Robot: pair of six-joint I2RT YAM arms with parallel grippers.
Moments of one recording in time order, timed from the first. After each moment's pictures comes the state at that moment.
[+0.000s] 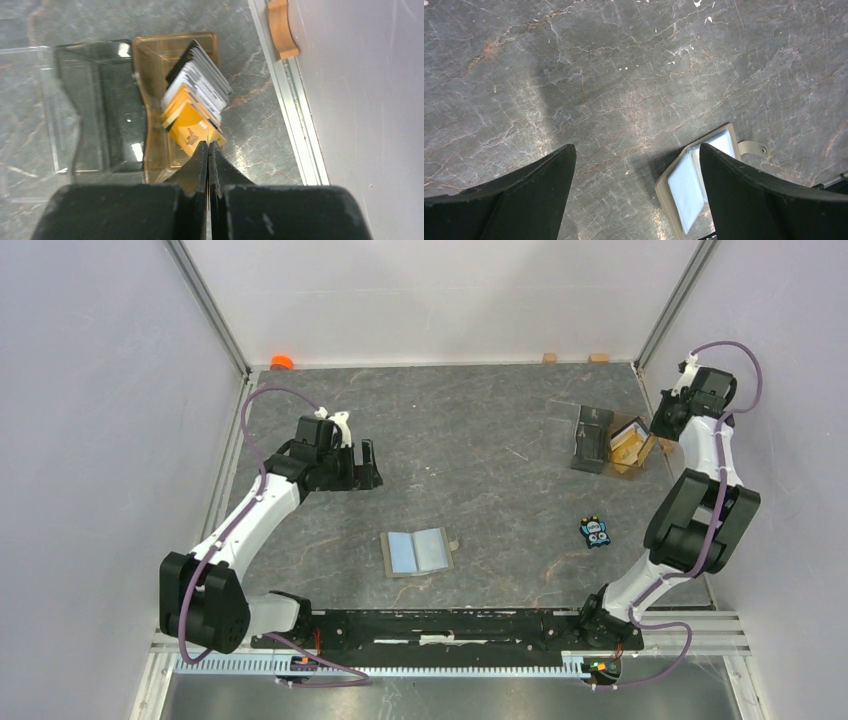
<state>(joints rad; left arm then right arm) -0.27 1.28 0.95 -0.54 0.19 -0.27 -0.46 1.75 1.38 -0.44 -0.11 -0.07</state>
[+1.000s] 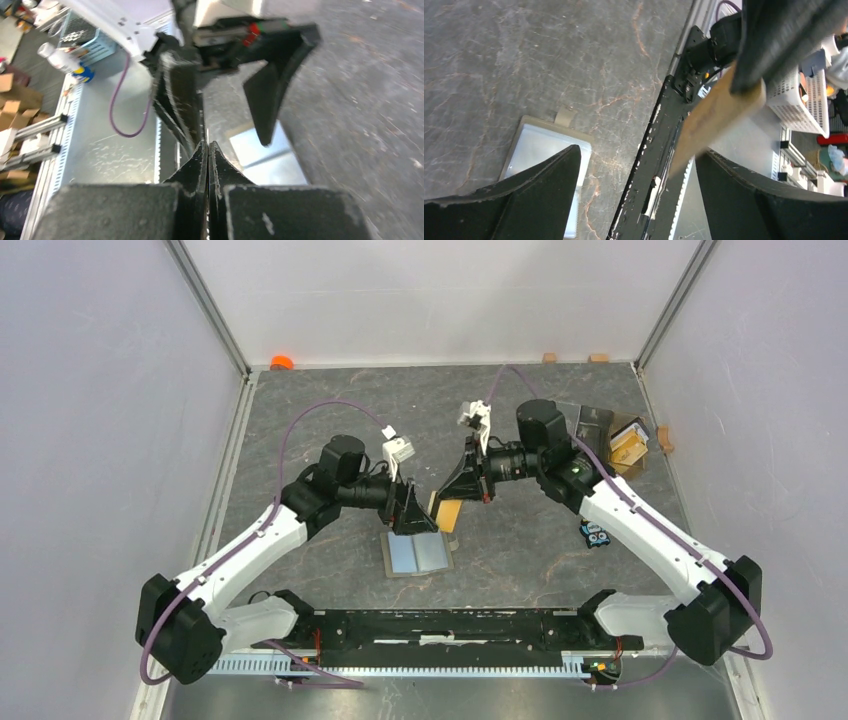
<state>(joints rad) -0.58 1.12 0.84 -0.28 0.77 -0.23 0.59 1.24 1.11 -0.28 -0.91 0.09</state>
